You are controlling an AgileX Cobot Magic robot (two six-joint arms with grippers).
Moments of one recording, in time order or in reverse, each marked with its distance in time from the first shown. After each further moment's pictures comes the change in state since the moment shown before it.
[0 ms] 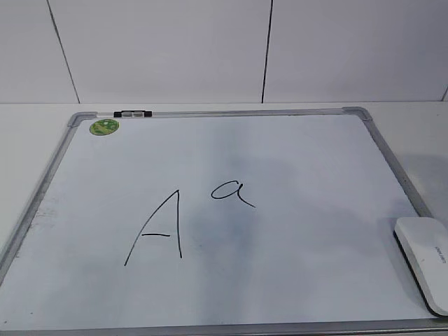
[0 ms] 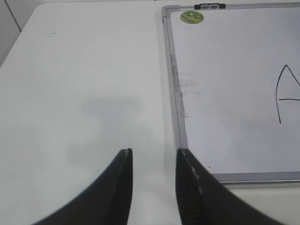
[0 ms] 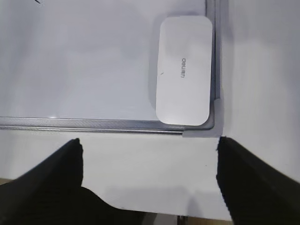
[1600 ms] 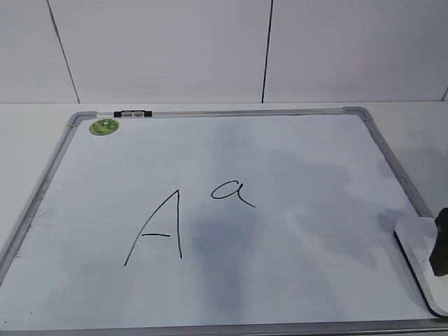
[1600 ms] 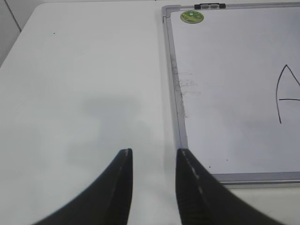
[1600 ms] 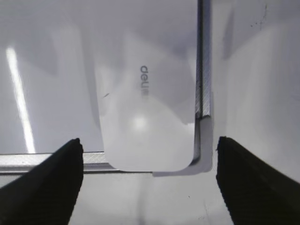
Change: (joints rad) left arm 0.000 0.000 0.000 0.000 0.000 0.000; right arm 0.000 0.575 -0.006 -0.090 -0.177 0.064
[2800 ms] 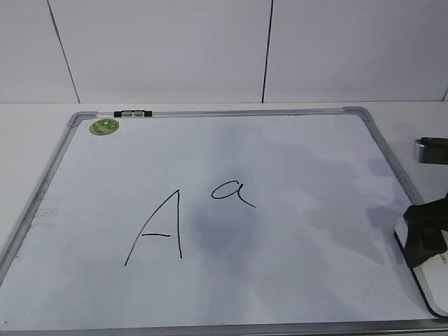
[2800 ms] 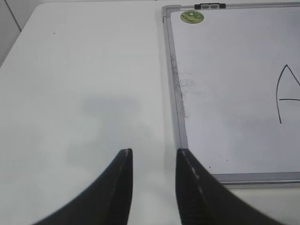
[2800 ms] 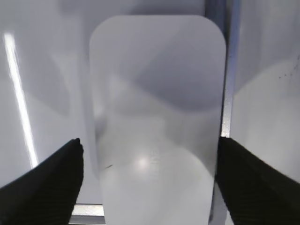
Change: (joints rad) left arm 0.000 0.000 0.000 0.000 0.000 0.000; right arm 0.000 0.205 -0.078 0.017 -0.071 -0.046
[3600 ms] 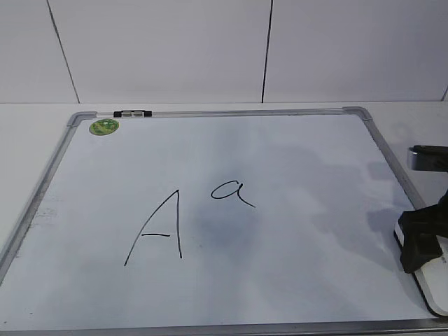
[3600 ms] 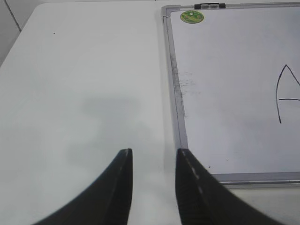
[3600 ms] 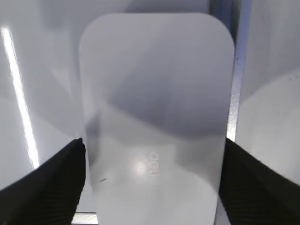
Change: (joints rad) left arm 0.000 0.000 0.000 0.000 0.000 0.000; right arm 0.000 0.048 -0.003 0.002 -0.011 -0.002
